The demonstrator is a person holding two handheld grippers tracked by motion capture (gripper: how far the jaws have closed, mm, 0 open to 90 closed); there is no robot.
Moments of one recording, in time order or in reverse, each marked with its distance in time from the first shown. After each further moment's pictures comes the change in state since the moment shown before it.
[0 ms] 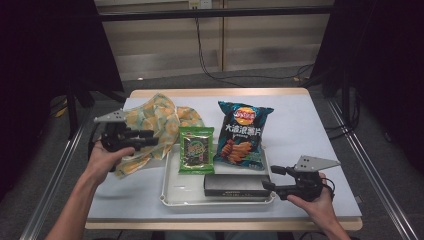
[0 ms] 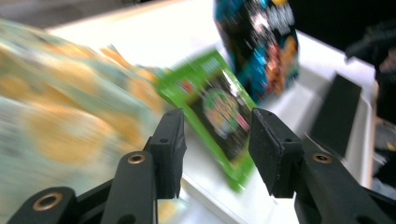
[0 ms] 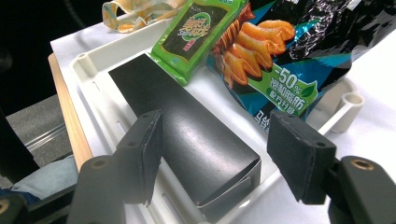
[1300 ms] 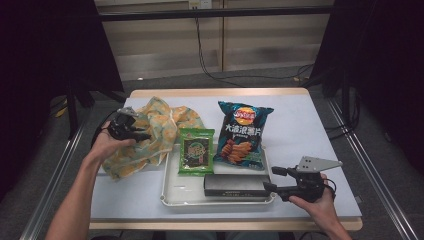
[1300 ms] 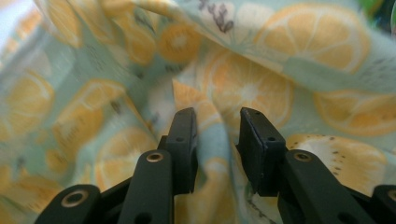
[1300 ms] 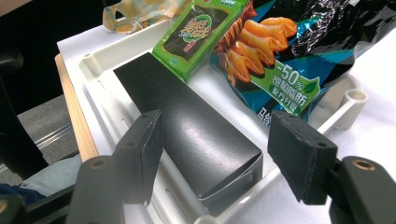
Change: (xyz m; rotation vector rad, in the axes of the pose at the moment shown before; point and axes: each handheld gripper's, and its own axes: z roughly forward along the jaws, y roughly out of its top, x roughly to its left) left arm 0.072 -0.023 0.042 0.384 0.166 0.054; right arm -0.002 -0.003 -0.003 -0.003 0.018 0.006
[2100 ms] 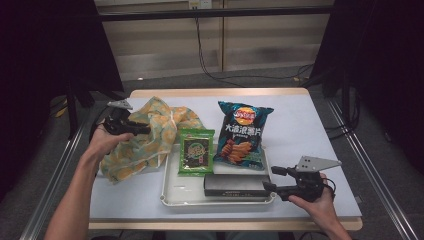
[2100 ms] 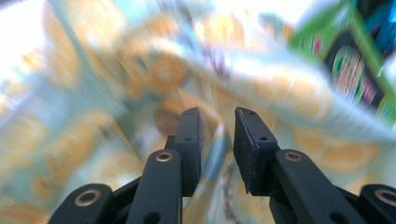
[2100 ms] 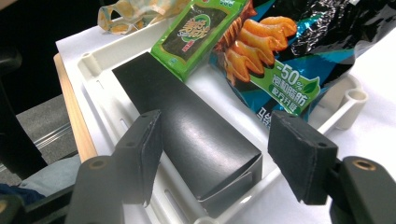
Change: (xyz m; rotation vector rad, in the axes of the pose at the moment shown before) left arm 0.004 0.020 -0.026 -0.156 -0.048 -0.047; right arm -0.001 0.000 0.001 0.003 -0.002 0.002
